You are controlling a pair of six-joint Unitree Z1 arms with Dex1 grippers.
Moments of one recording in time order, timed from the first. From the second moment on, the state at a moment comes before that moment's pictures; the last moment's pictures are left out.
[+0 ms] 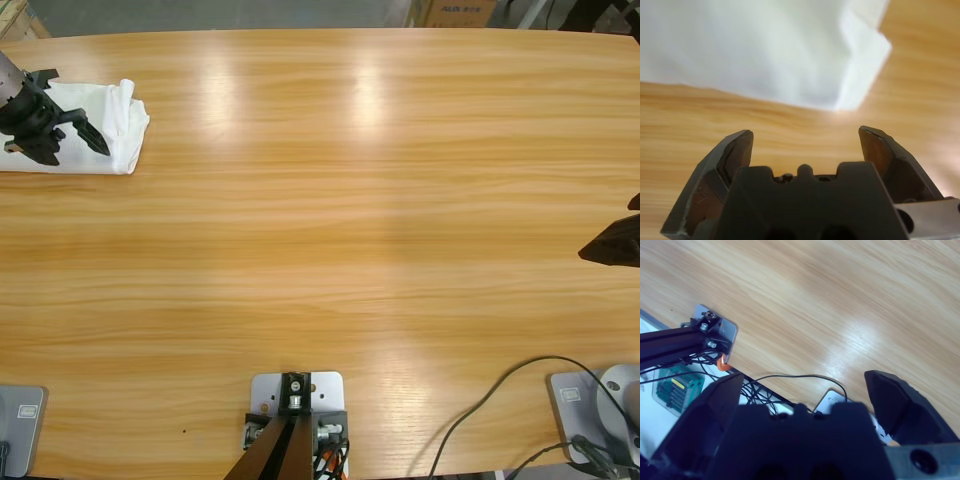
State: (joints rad) arm 0 -0.13 1.97 -1.43 0.98 -0.04 -0.39; arm 1 0.62 1.33 -1.27 1.21 0.20 0.29
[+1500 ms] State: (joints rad) arm 0 -0.14 1.83 -1.63 1.02 -0.02 -0.32; arm 1 0.62 1.45 -1.36 1.21 0.21 0.28
